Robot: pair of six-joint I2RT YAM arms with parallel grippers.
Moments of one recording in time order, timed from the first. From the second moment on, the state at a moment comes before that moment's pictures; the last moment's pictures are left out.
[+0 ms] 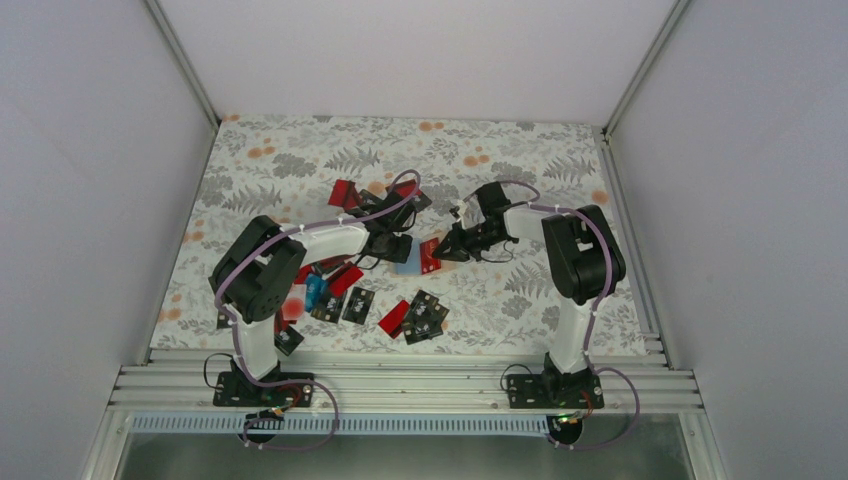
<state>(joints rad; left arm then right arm) -0.70 1.88 1.16 -0.42 -0.03 -0.41 0.34 1.95 1.08 -0.40 -0.91 0.38</state>
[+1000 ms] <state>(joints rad) -0.70 1.88 1.16 -0.42 -0.03 -0.40 0.34 1.99 1.09 -0.33 -0.92 0.38</state>
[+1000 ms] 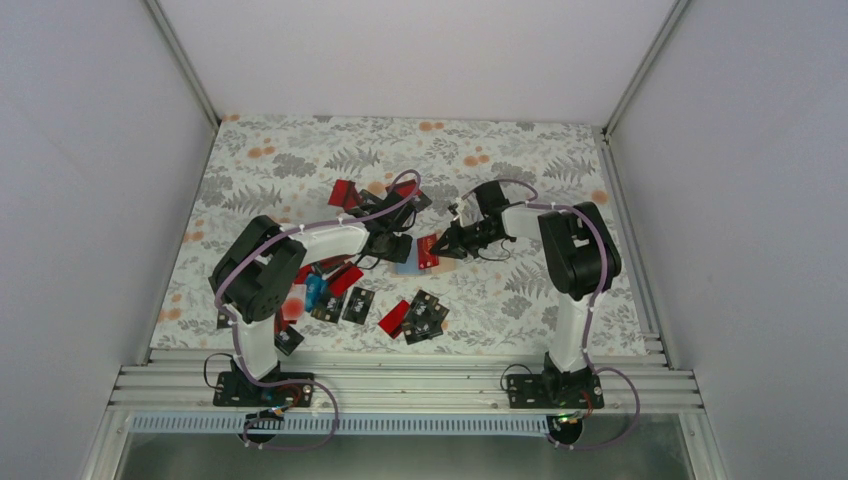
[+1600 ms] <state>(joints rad) -0.70 1.88 1.16 -0.42 -0.03 -0.40 0.34 2.02 1.07 -0.30 -1.00 0.43</state>
